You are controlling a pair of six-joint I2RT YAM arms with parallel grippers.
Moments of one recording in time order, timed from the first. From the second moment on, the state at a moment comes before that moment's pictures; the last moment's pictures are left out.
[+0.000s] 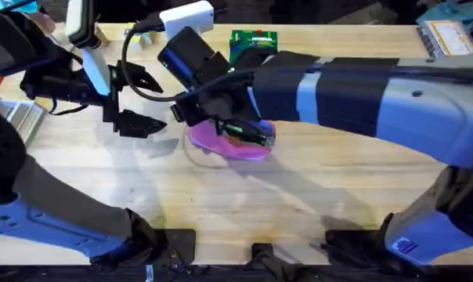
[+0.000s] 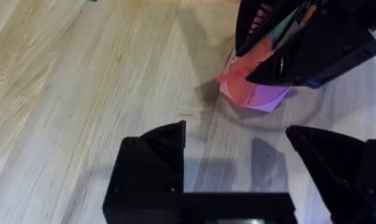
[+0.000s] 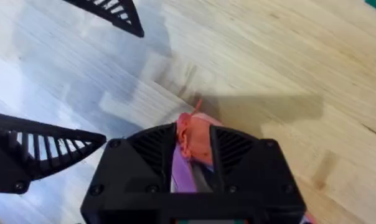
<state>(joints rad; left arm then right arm) 0.48 1.79 1.24 -1.28 0.90 1.86 0.95 1.91 1.45 -0.45 0.16 0.40</state>
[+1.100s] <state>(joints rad) 0.48 1.79 1.24 -1.28 0.90 1.86 0.96 1.91 1.45 -0.46 0.15 0.40</state>
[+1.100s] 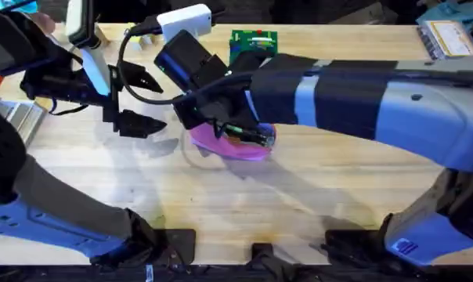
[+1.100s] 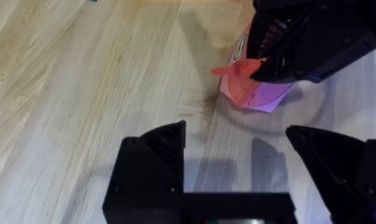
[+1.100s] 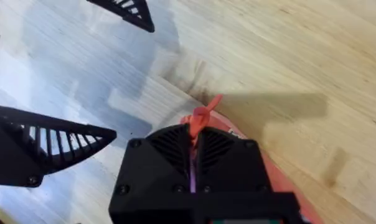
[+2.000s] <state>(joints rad) 0.48 1.79 1.24 -1.28 0.90 1.86 0.97 1.87 1.45 -0.48 0.14 0.40</state>
